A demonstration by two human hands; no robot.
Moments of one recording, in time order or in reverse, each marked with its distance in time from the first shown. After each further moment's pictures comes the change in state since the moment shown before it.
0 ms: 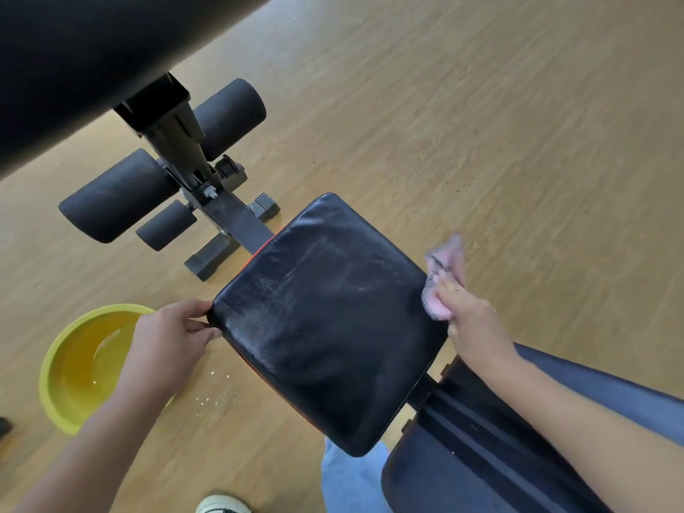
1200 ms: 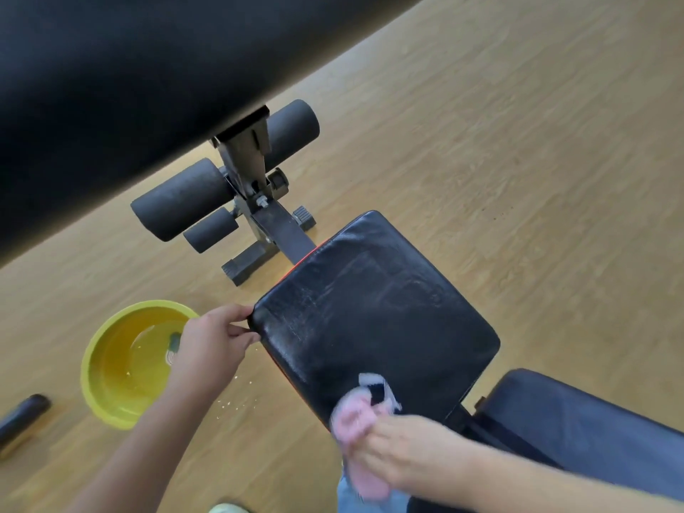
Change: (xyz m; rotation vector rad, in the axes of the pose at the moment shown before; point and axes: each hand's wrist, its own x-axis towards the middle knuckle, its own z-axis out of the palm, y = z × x) left_hand -0.005 -0.006 0.007 -0.111 0.027 -0.023; right_hand -0.036 -0.058 0.072 -0.718 -0.377 -0.915
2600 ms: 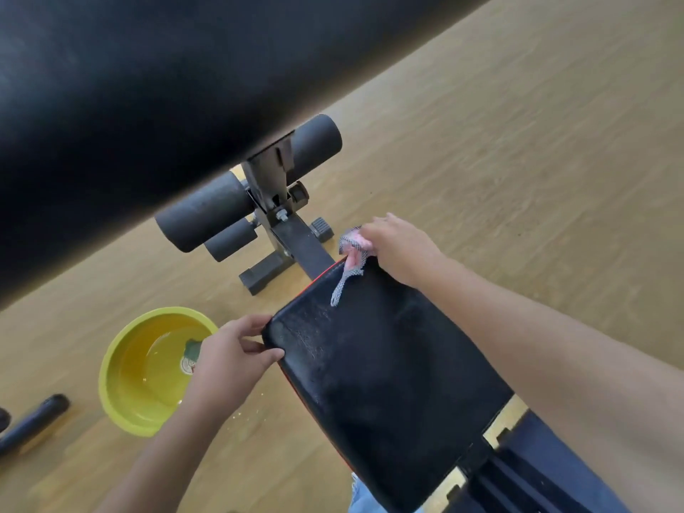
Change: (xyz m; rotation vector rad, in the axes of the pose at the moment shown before) left_hand -0.002 0.006 0.002 -0.210 -0.008 -0.062; right_hand 0.170 0.132 -0.119 0.133 0.218 0.364
